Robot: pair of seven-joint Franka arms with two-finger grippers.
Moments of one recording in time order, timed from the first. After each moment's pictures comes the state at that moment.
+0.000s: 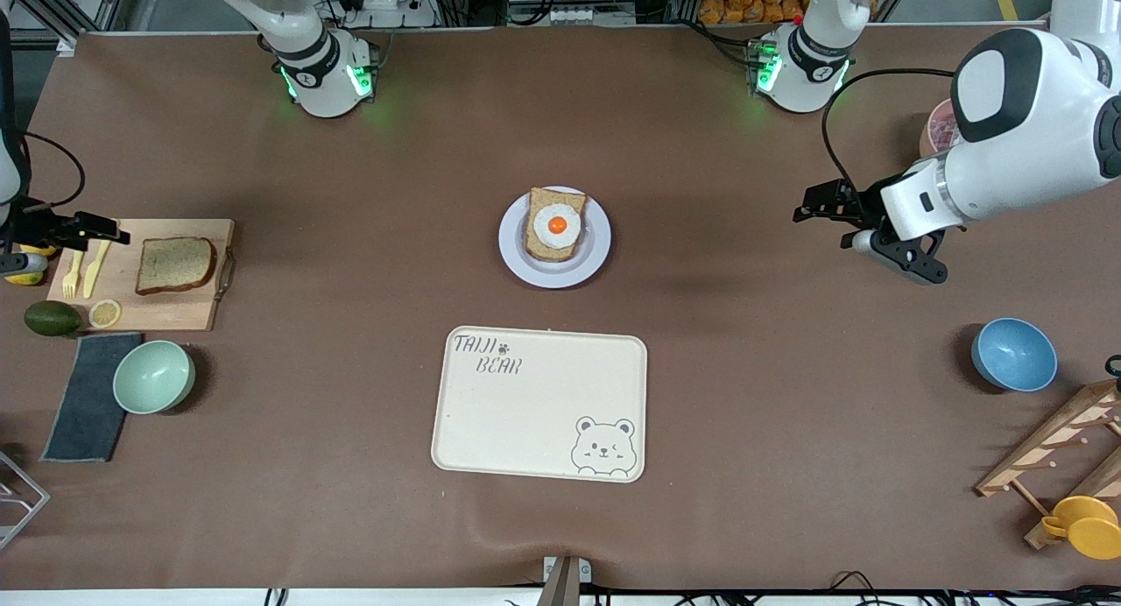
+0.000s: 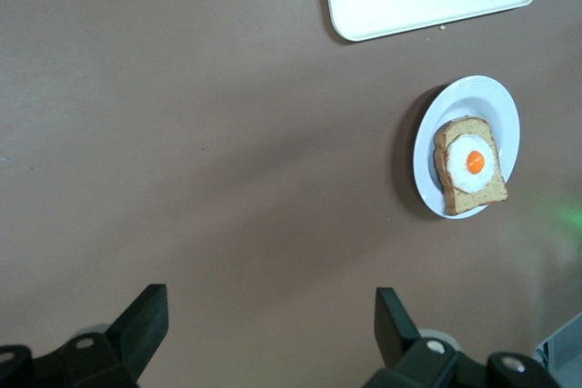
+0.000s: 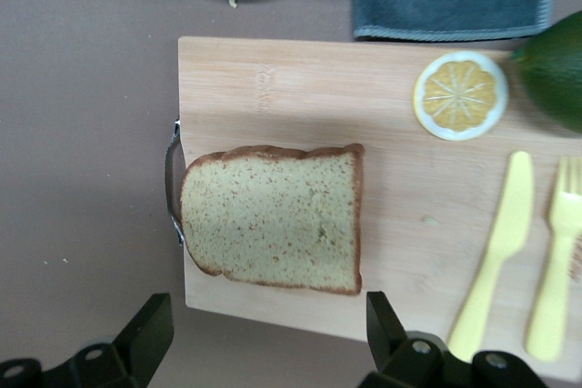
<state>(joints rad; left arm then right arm) -0.05 -0.01 -0.06 -2.03 -0.42 1.85 0.36 -0.13 0.28 -0.49 -2.04 0.24 2.04 -0.85</state>
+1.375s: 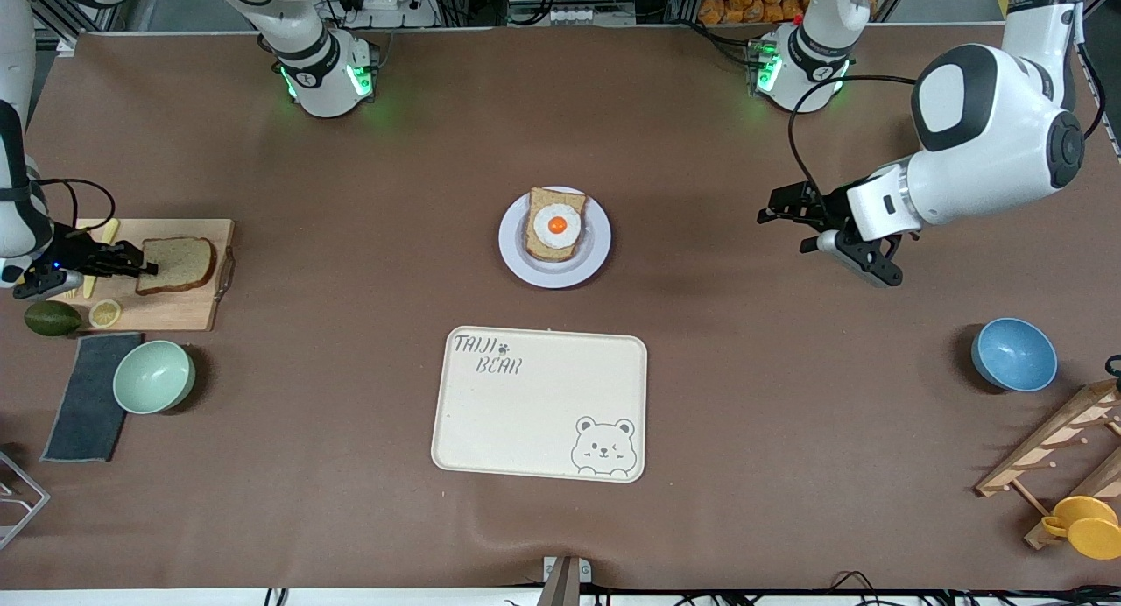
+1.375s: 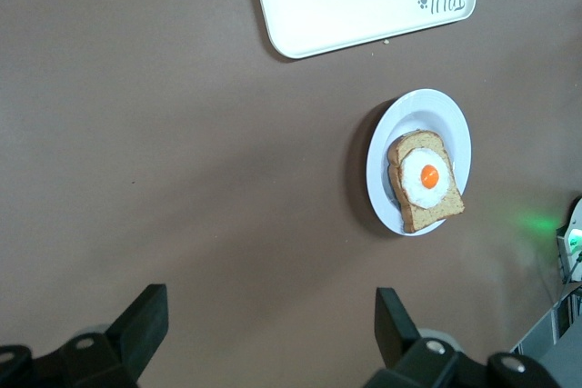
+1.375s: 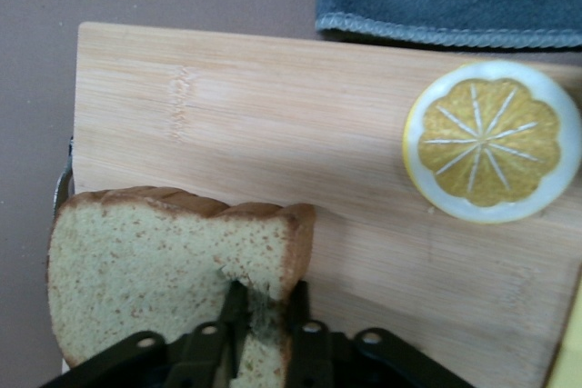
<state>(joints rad) -0.06 0.00 -0.13 -2.09 -0.54 1.95 0.41 -0.22 0.56 -0.50 -1.98 0.58 2.15 -1.25</state>
